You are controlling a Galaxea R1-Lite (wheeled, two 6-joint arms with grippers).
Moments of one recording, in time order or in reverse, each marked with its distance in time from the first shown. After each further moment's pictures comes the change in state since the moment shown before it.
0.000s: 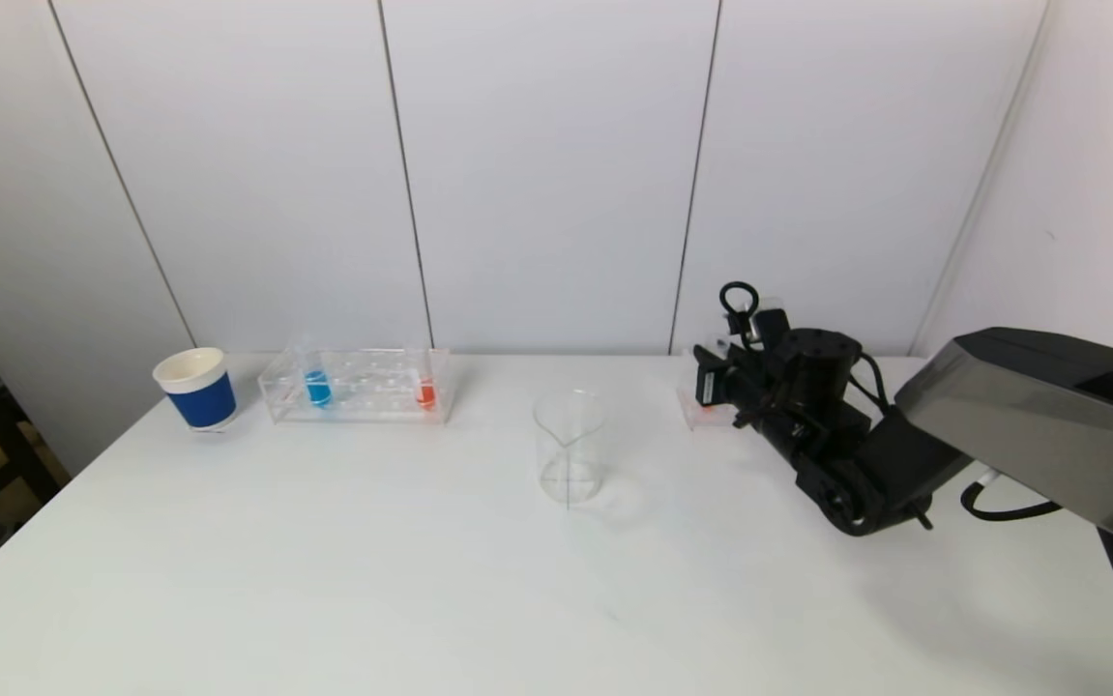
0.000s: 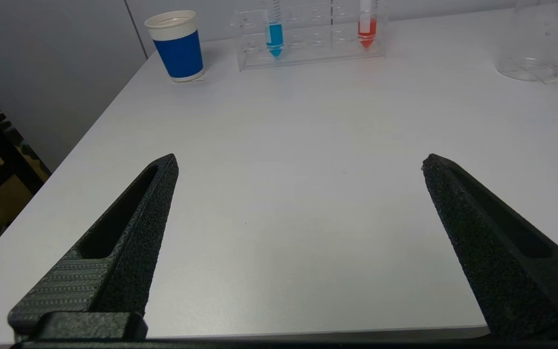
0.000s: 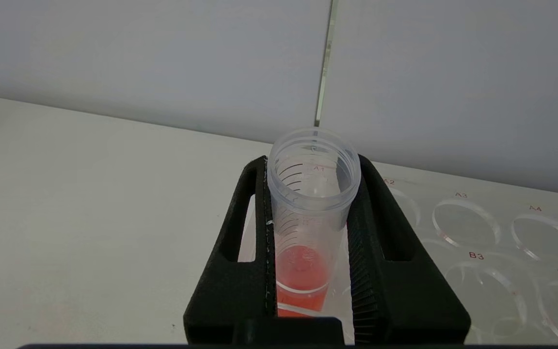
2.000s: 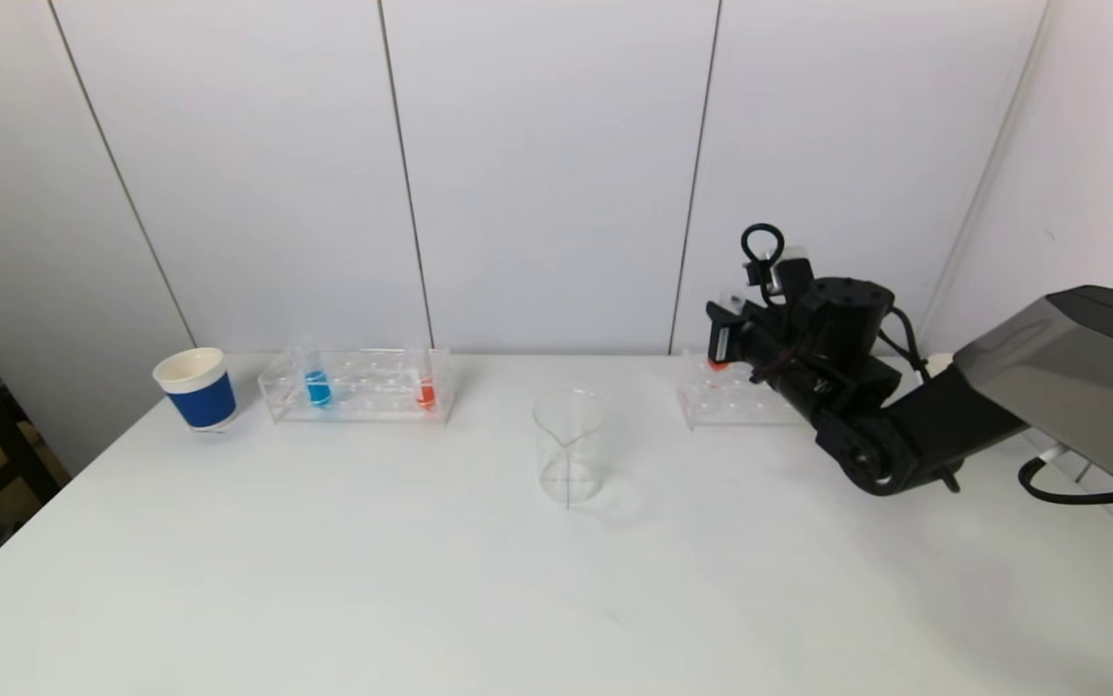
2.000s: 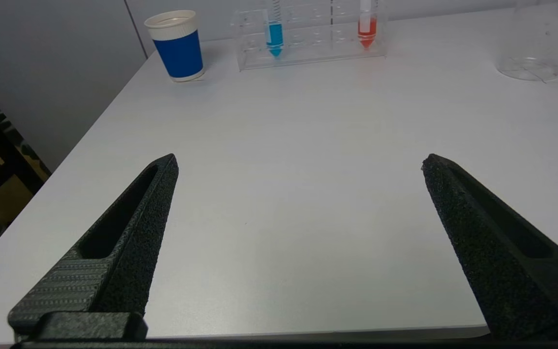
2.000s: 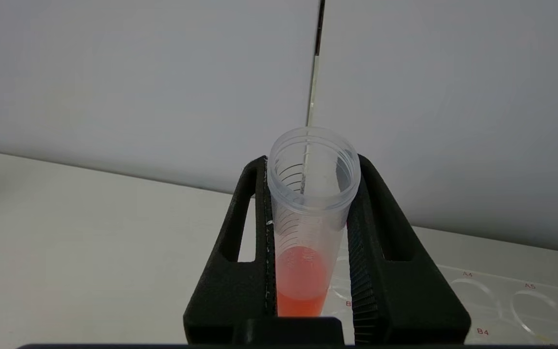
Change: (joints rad) left arm 0.000 0.000 0.000 0.000 0.000 0.000; right arm -0.012 -0.123 -0.057 0.117 0.001 -0.004
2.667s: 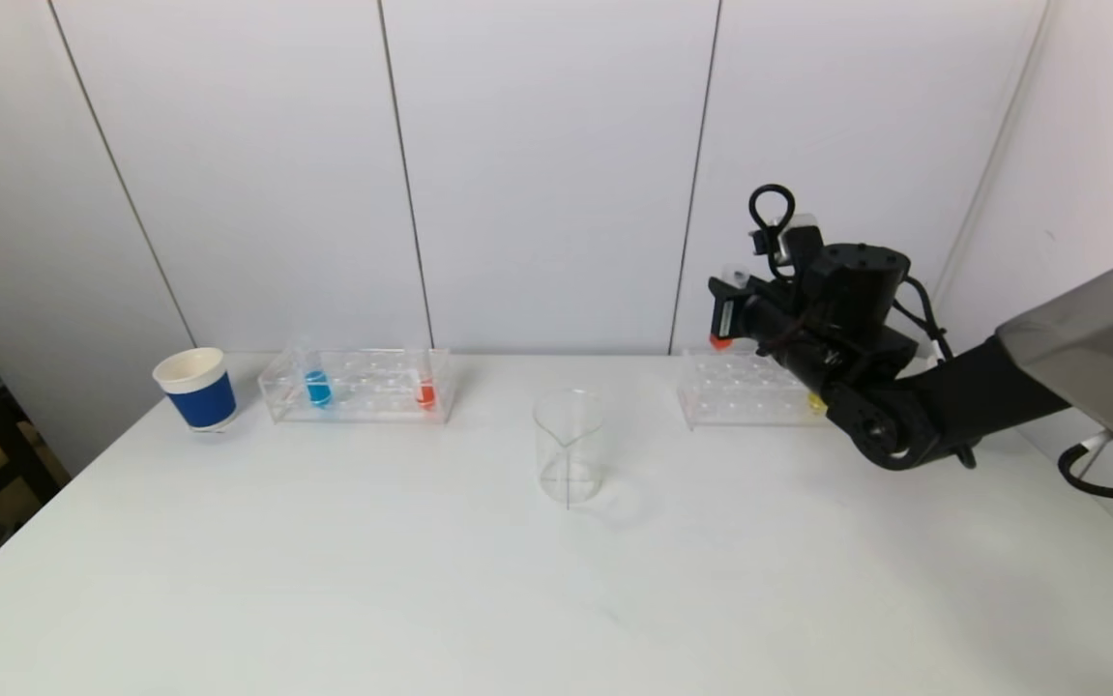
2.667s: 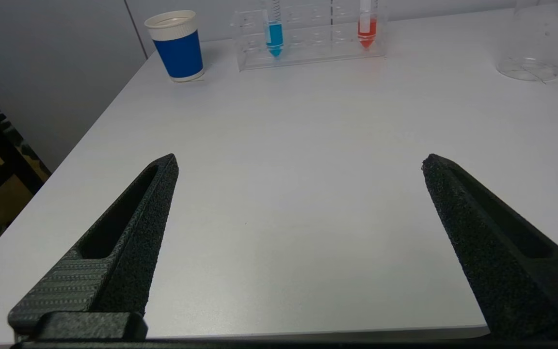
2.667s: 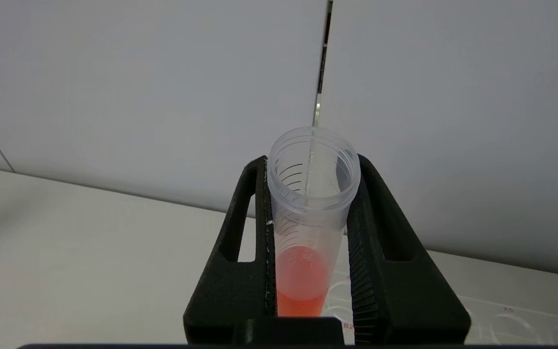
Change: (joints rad) left arm 0.000 0.000 0.000 -0.001 0.000 0.000; right arm 0.010 -0.075 -0.047 0.111 0.000 0.001
